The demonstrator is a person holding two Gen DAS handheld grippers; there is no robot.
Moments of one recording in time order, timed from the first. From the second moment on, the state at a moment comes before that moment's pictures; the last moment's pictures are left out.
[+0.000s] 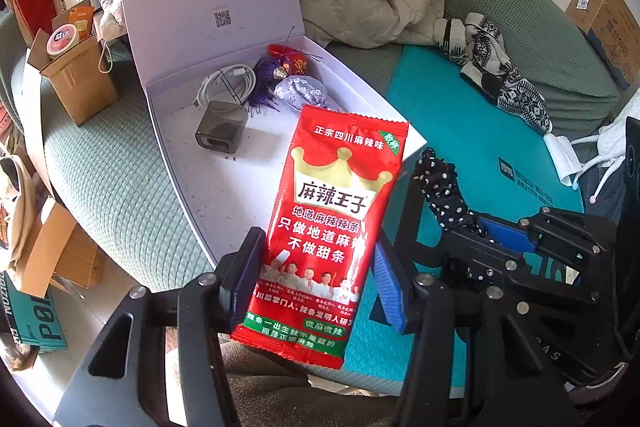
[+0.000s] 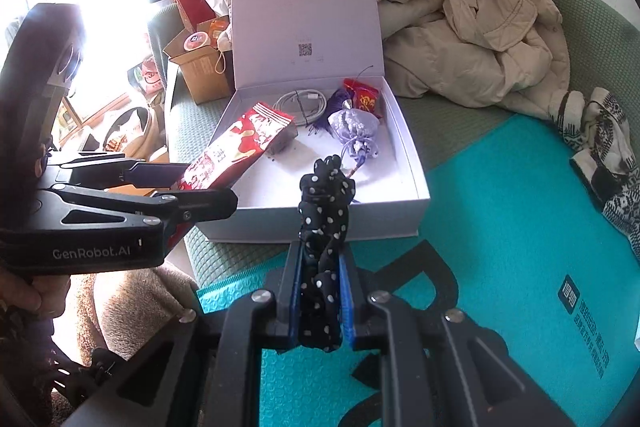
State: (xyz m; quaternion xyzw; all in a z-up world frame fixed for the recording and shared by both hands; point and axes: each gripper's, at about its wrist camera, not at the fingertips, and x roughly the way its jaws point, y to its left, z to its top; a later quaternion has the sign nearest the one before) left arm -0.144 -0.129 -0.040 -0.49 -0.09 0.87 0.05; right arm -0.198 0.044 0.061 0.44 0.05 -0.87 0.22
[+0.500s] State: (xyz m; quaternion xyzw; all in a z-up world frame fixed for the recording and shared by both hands) left arm -0.212 -0.175 -0.026 -0.48 -0.08 0.87 0.02; right arm -0.275 0.014 0.077 0.42 0.06 -0.87 0.24
